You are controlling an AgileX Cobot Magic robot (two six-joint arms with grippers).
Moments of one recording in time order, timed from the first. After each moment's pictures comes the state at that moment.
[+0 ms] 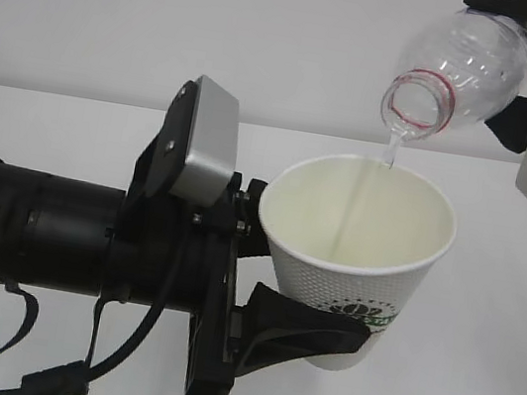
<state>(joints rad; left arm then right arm) -0.75 1.65 -0.70 0.97 -0.90 -0.60 0.08 1.29 -0.76 -1.18 -0.67 -0.53</state>
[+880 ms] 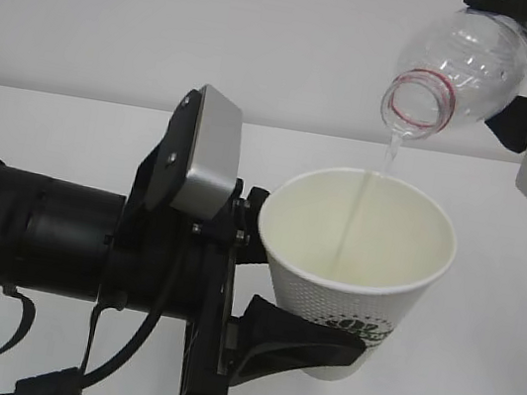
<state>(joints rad) -0.75 1.65 -0.70 1.01 -0.89 -0.60 0.08 1.29 -0.76 -1.18 -0.67 -0.53</state>
